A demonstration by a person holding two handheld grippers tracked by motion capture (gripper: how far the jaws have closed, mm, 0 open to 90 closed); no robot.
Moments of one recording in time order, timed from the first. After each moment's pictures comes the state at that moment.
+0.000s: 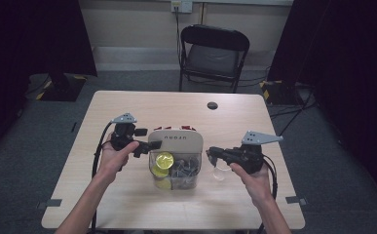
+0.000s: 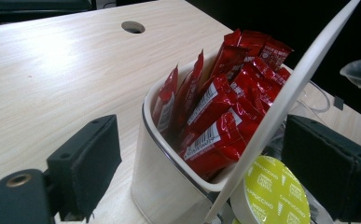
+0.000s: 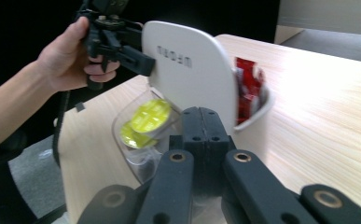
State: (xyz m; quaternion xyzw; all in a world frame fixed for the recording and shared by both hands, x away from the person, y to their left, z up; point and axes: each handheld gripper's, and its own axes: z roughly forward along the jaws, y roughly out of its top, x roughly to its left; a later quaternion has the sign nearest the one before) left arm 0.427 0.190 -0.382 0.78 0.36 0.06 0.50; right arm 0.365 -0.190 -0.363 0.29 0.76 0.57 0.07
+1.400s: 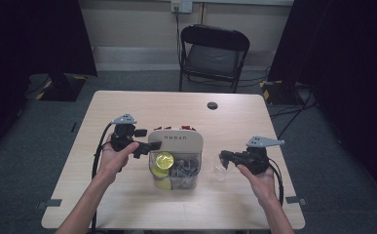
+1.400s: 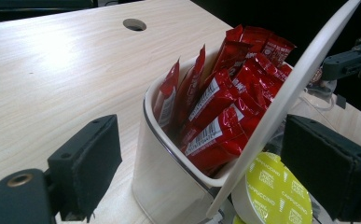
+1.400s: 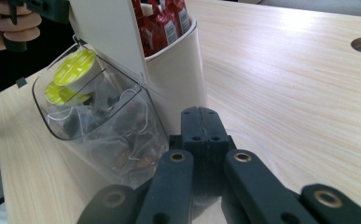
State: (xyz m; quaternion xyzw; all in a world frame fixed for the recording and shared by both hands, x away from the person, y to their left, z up) left arm 0.425 0.191 -0.383 0.79 0.36 0.07 0.50; right arm 0.382 -0.220 -0.407 0.36 0.78 0.51 0.09
